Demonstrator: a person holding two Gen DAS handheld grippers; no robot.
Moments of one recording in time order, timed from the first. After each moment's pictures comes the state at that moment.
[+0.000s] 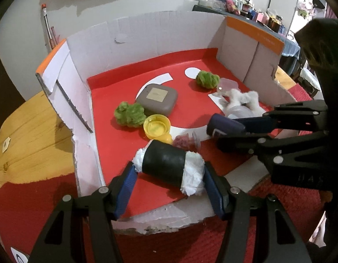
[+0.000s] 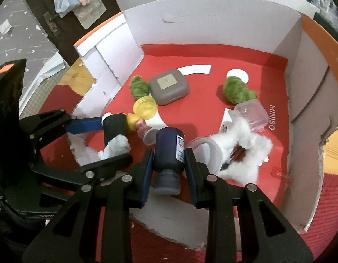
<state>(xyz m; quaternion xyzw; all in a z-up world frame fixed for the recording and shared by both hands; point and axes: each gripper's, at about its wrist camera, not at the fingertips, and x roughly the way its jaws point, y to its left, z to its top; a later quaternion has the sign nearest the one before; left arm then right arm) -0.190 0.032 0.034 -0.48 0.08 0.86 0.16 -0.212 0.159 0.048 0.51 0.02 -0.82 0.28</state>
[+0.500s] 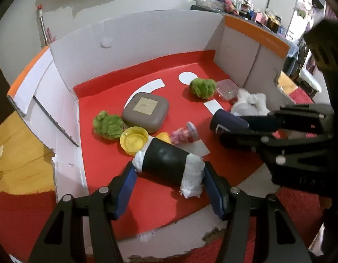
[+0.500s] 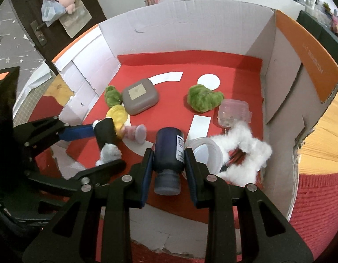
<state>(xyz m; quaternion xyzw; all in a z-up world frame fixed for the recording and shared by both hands) -0.208 0.049 0.028 -0.48 0.07 0.86 0.17 -0.221 0.180 0.050 0.49 0.01 -0.84 0.24</state>
